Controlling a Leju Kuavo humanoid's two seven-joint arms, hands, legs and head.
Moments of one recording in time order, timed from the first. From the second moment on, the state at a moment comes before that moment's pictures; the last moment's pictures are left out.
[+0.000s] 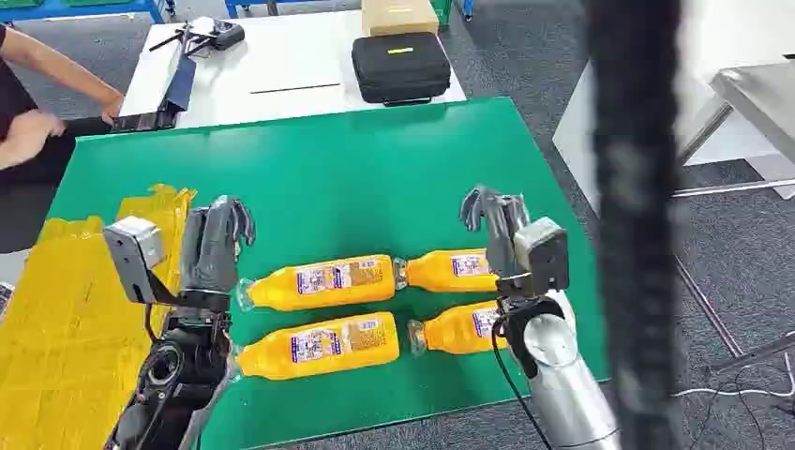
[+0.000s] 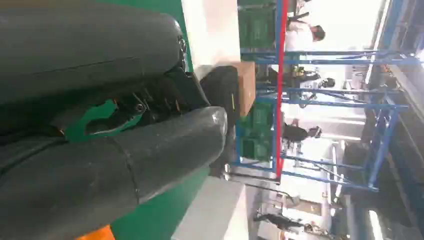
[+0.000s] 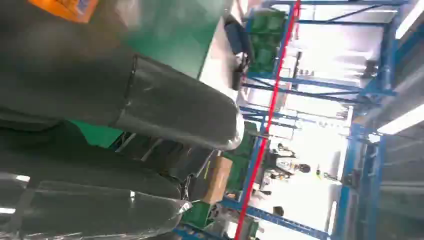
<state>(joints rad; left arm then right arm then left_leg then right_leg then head) -0.21 0.04 -0.46 -1.61 0.25 0.26 -0.28 -0.13 -0.08 0.31 -1.67 -0.09 -0.22 -0.36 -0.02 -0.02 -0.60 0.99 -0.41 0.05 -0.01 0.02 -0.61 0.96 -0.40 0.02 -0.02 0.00</state>
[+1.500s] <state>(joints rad) 0.15 0.06 -0.11 -1.82 0.20 -0.04 -0.27 0.21 -0.41 0.00 -1.83 0.86 0.16 0.08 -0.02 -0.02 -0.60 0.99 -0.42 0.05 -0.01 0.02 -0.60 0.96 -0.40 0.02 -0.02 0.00</state>
